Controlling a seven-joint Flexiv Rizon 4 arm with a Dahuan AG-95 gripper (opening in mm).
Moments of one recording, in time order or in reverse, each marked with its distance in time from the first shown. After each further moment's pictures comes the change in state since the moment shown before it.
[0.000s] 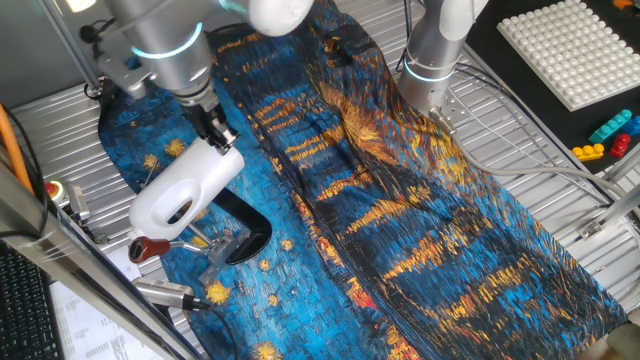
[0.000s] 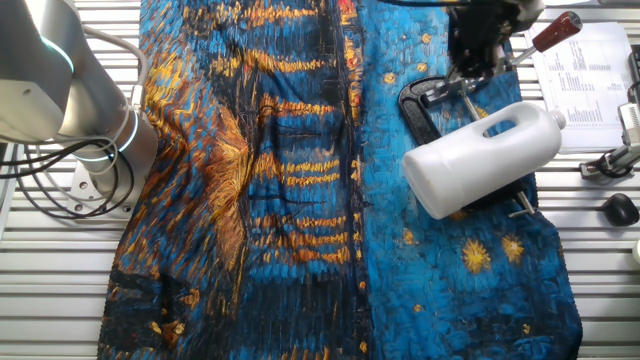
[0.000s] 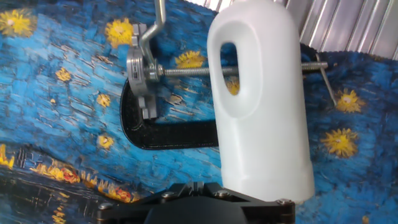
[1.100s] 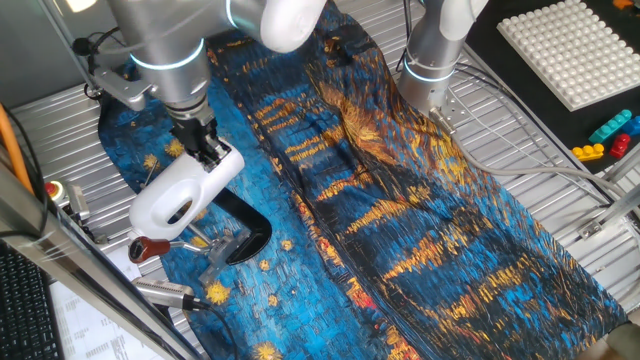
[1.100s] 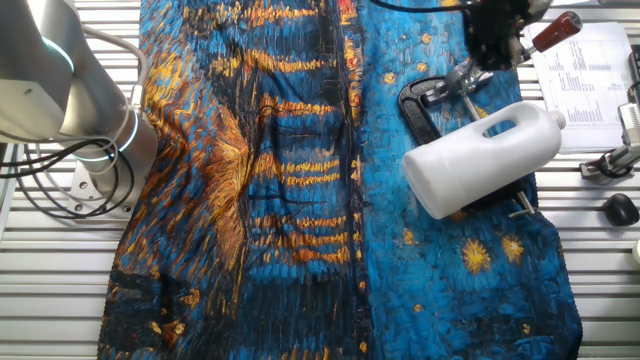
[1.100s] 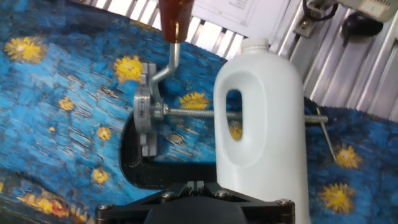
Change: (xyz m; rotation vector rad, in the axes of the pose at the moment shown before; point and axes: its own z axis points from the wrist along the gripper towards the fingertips) arm -0.043 0.000 0.008 0.021 -0.108 -0.081
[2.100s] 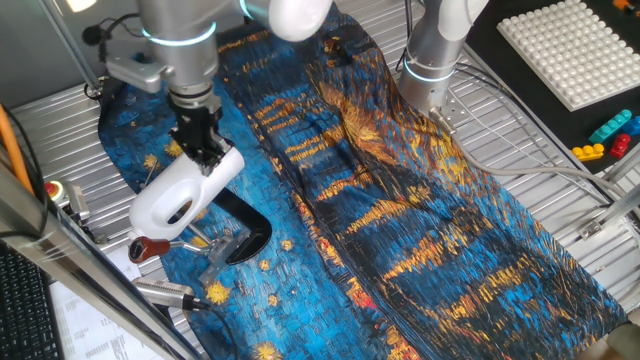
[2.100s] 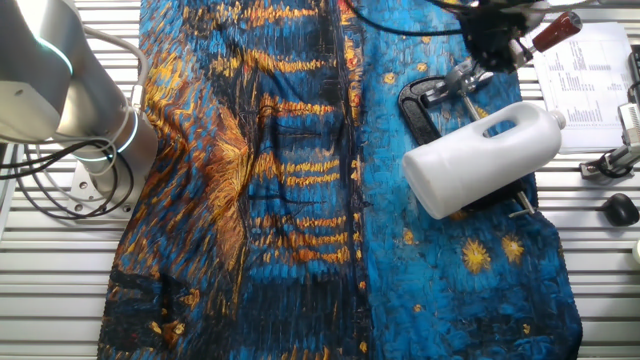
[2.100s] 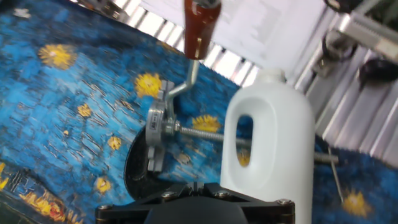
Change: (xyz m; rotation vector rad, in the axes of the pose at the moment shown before) arm -0.007 0.007 0.002 -0.034 -0.174 -0.179
